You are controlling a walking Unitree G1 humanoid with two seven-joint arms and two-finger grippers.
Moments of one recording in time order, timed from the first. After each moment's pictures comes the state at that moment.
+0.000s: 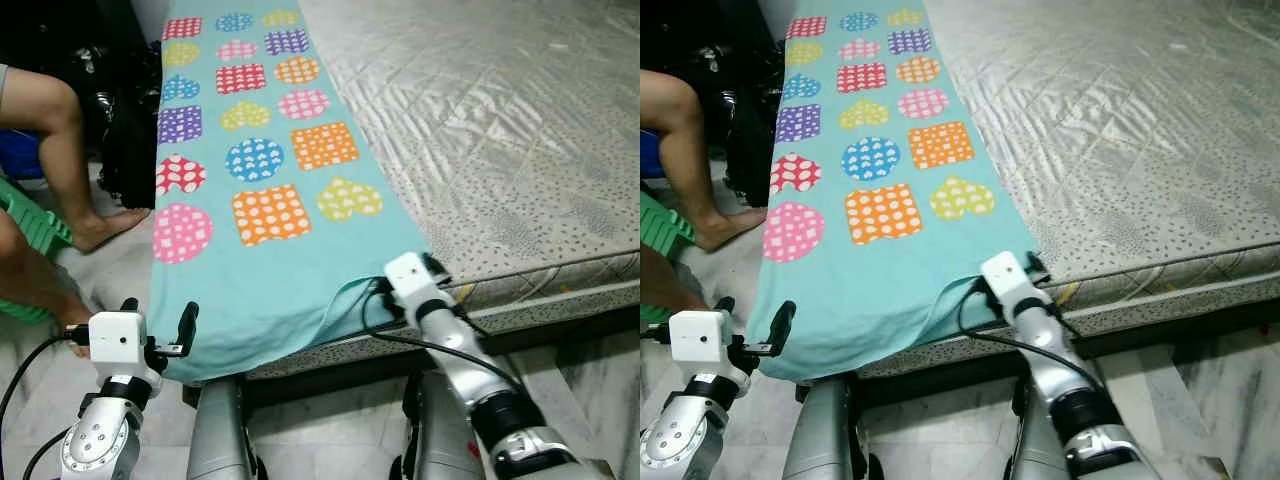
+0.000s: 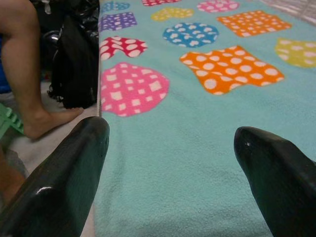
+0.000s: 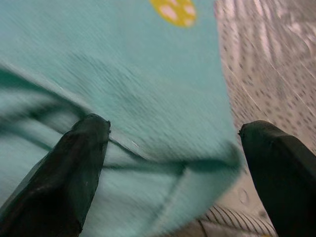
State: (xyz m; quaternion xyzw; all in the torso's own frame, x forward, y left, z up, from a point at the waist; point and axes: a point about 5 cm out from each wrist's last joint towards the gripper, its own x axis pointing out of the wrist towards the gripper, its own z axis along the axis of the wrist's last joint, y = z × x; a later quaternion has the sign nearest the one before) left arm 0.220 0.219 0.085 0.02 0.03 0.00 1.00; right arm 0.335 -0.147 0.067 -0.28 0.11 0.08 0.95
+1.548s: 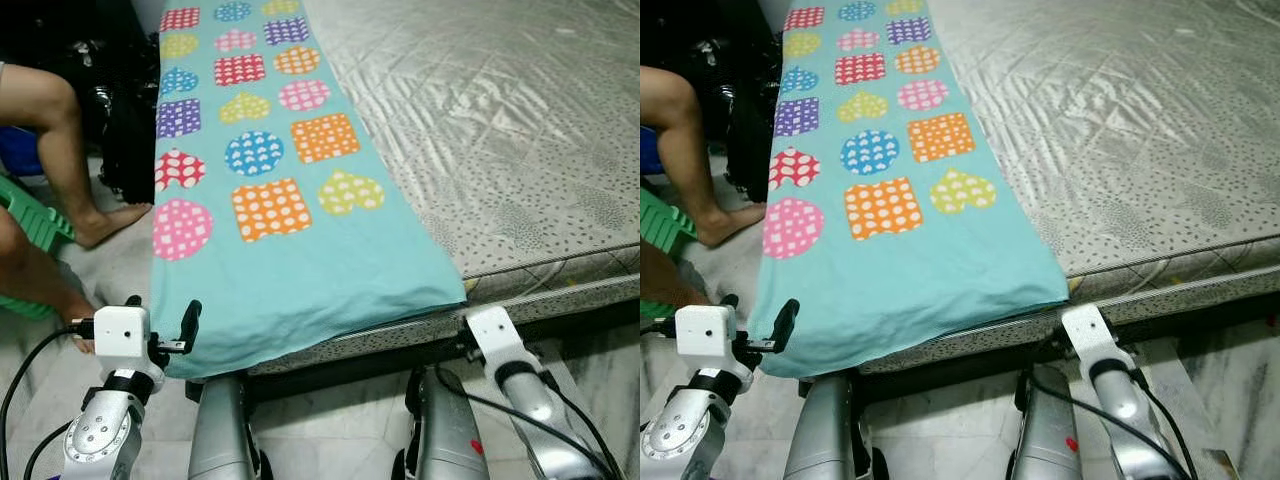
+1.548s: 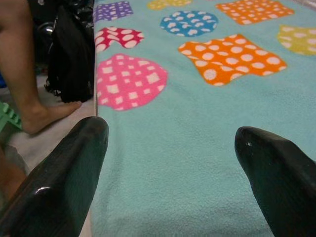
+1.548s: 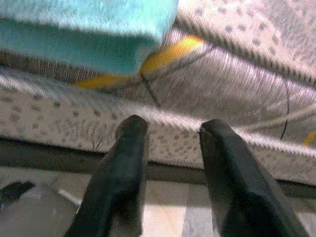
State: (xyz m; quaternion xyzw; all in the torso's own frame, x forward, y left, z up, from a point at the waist) left arm 0.226 0.218 0.084 0.02 0.04 0.00 1.00; right arm 0.263 -0.237 0.035 -0.26 0.17 0.00 0.95
